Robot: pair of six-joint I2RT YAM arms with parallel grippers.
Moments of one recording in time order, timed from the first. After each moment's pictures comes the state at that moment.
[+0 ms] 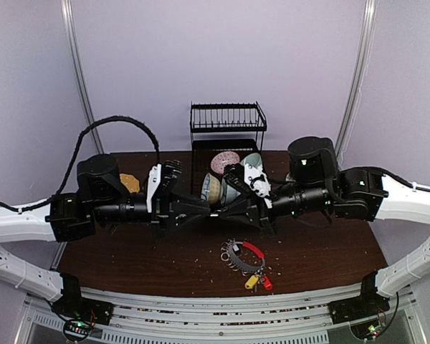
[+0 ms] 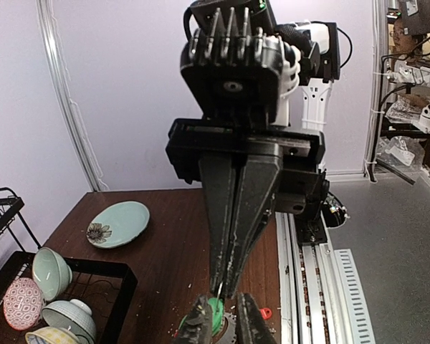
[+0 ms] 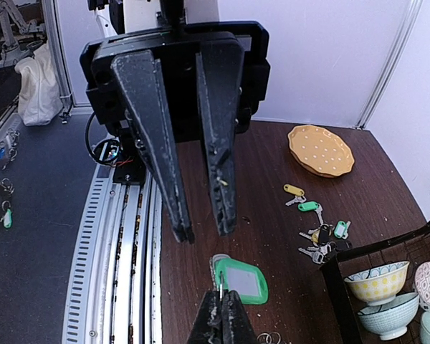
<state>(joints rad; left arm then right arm) -1.12 1.09 0.87 0.13 0.32 0.15 1.13 1.26 1.17 -0.31 -0.27 -0.25</state>
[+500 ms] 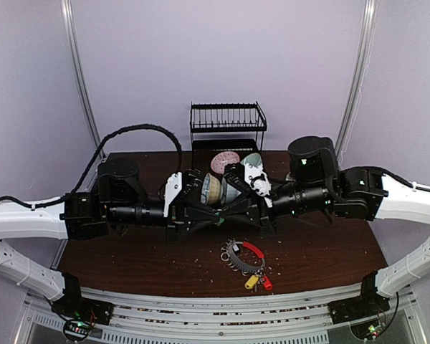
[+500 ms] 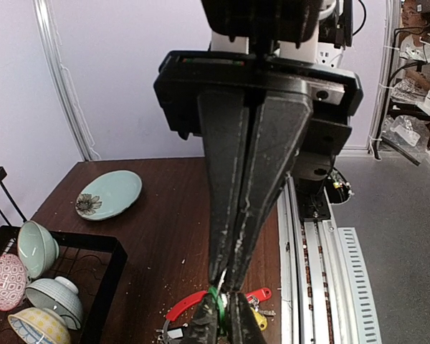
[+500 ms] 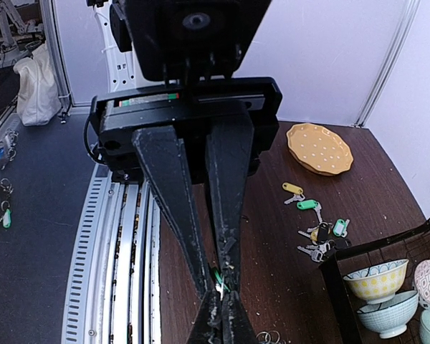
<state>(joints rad) -1.12 1.19 0.90 0.09 0.31 0.15 1.13 1.26 1.17 -0.31 -0.27 -0.25</state>
